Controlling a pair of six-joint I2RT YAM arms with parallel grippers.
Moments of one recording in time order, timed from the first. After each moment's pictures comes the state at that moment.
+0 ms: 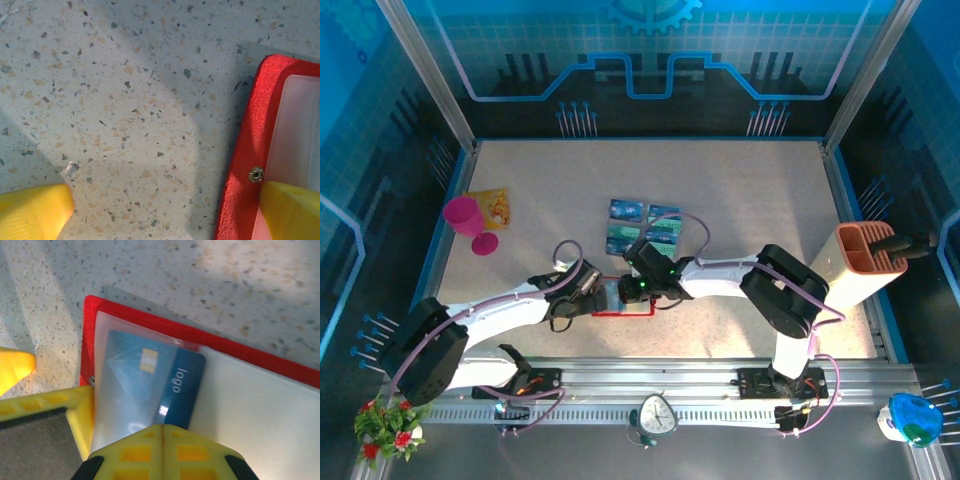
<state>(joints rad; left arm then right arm) -0.65 1.27 0.51 -0.48 -0.21 -0.87 0.93 1.83 0.97 -0.08 -0.21 0.76</state>
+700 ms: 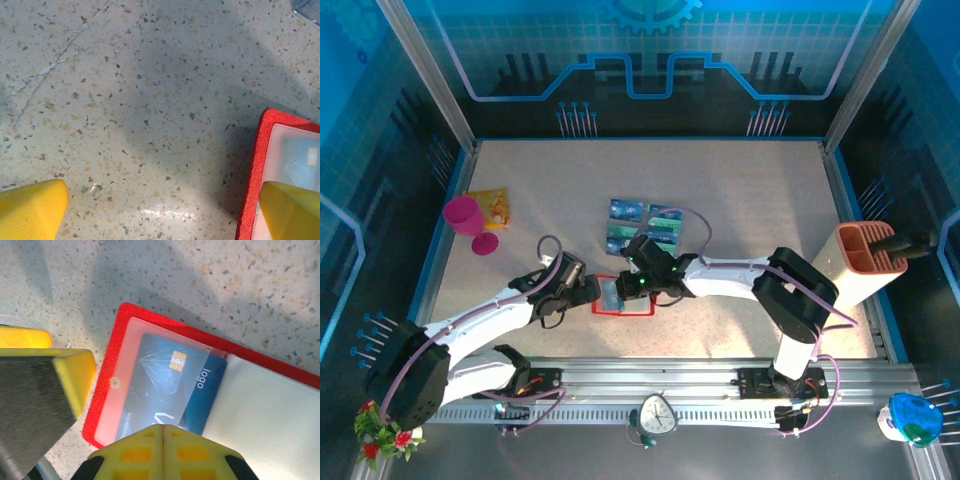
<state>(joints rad) -0.54 1.13 0.48 -0.46 -0.17 -0.84 0.93 1.76 0.99 -0.12 -0.21 0.71</state>
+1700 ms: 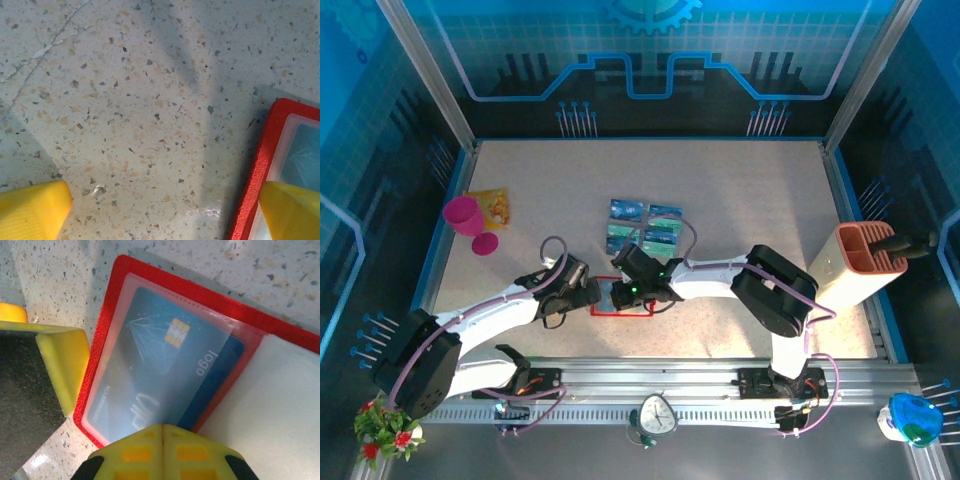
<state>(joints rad) -0.54 1.21 0.47 -0.44 -0.16 -0.85 0.97 1.88 1.04 -0.13 -0.21 0.70</state>
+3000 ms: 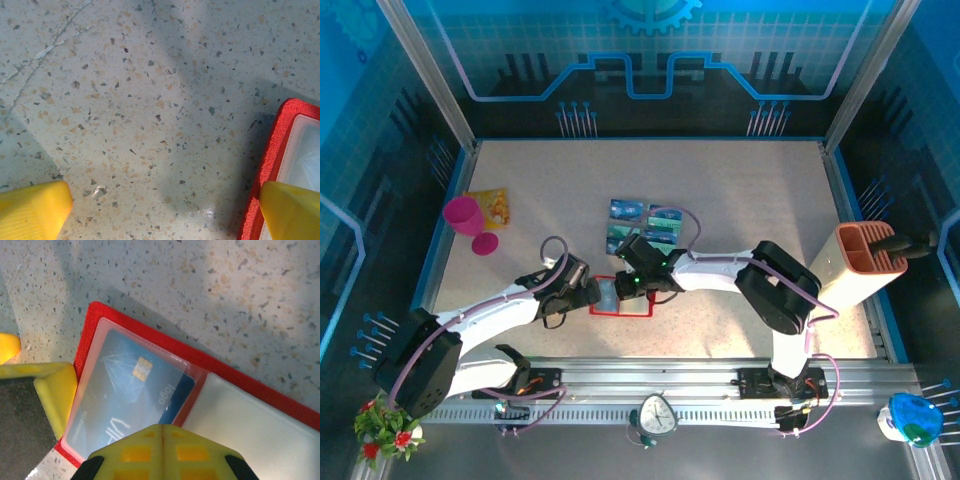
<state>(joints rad) -0.54 1.21 0.48 -0.44 -0.16 -0.85 0.92 1.88 1.09 -0.20 -0.19 0.65</state>
